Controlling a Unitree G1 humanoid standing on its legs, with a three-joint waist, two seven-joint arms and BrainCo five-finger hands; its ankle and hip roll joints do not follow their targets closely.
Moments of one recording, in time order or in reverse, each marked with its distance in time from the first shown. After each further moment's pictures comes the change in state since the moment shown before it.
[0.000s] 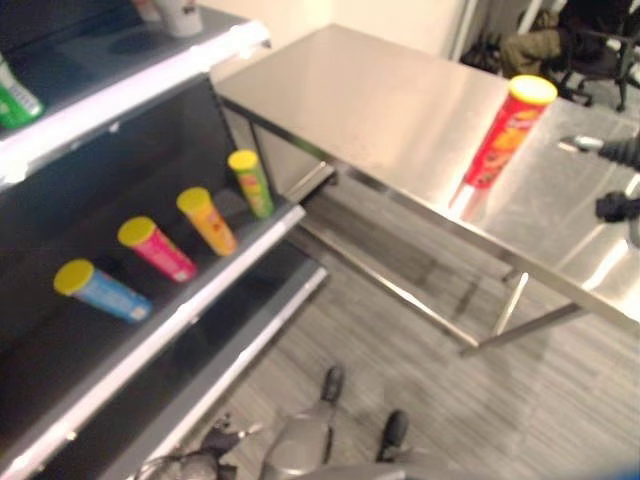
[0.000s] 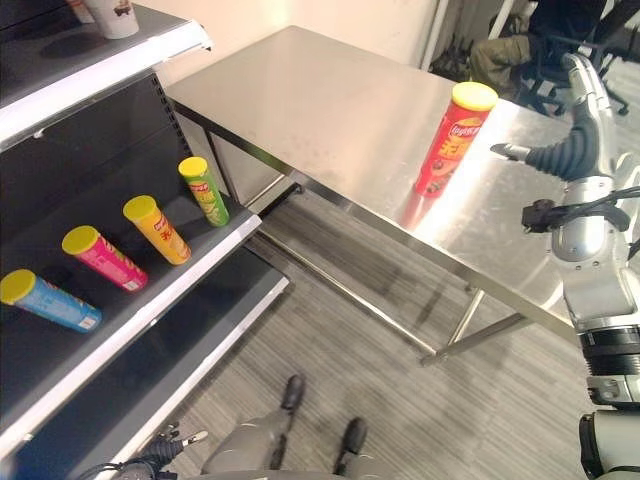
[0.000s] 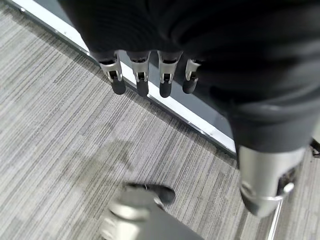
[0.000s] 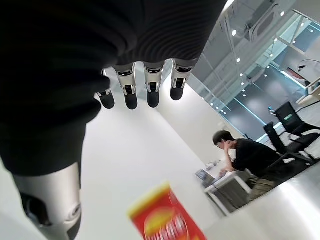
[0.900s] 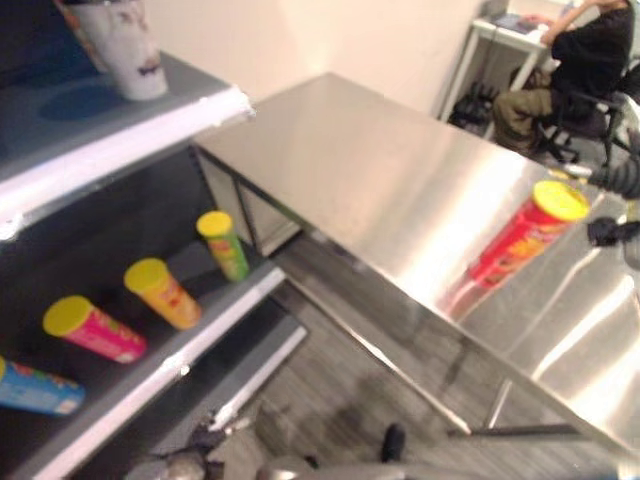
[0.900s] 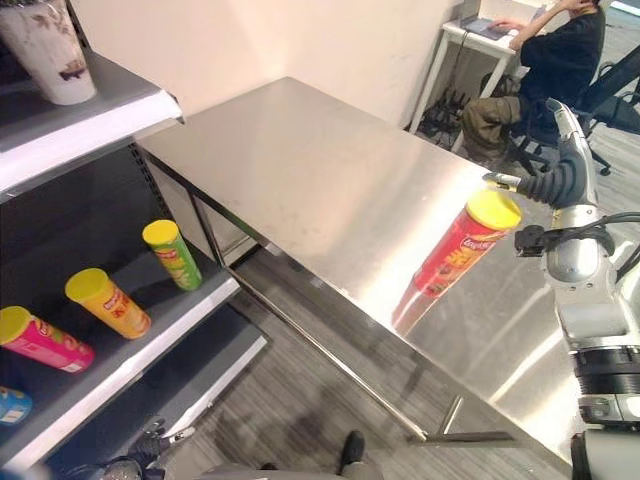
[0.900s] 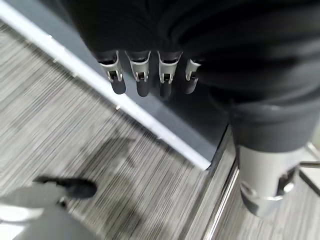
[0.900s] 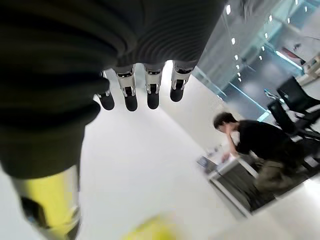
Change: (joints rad) left arm -0.021 0.037 0.041 -0.007 0.000 0.004 -0.003; right arm 0.099 0.015 -0.110 0.018 0.221 -0.013 0.141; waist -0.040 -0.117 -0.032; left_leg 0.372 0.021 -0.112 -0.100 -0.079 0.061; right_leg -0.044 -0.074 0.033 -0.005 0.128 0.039
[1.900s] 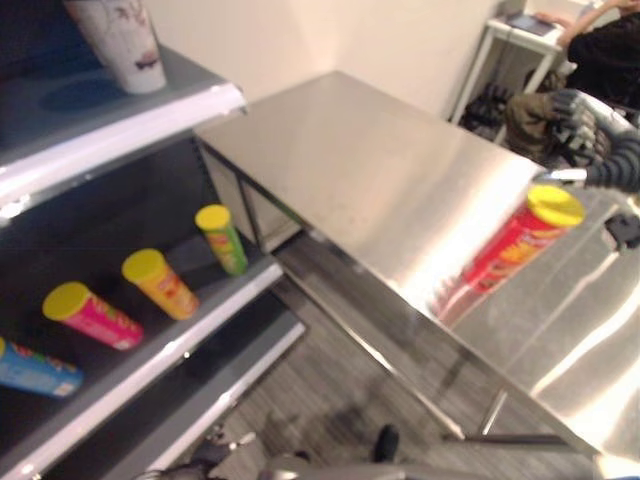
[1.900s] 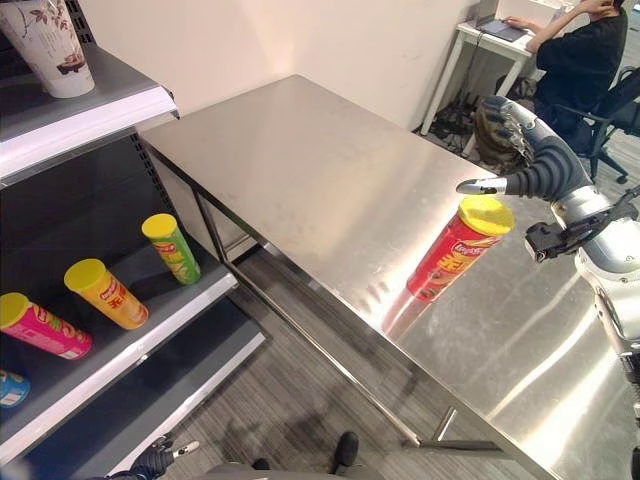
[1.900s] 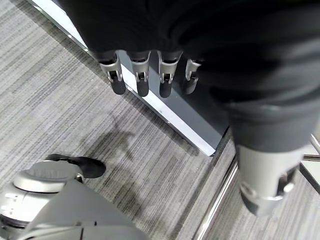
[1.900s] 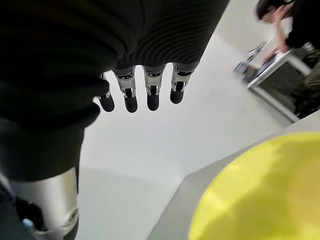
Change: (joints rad) left arm 0.046 -0.003 0.002 -0.003 0.004 -0.037 -0.072; right arm 0.045 -0.220 0.074 -0.160 0.371 -0.102 0.357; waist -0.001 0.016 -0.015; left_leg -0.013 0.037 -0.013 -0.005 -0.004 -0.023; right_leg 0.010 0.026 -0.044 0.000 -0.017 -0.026
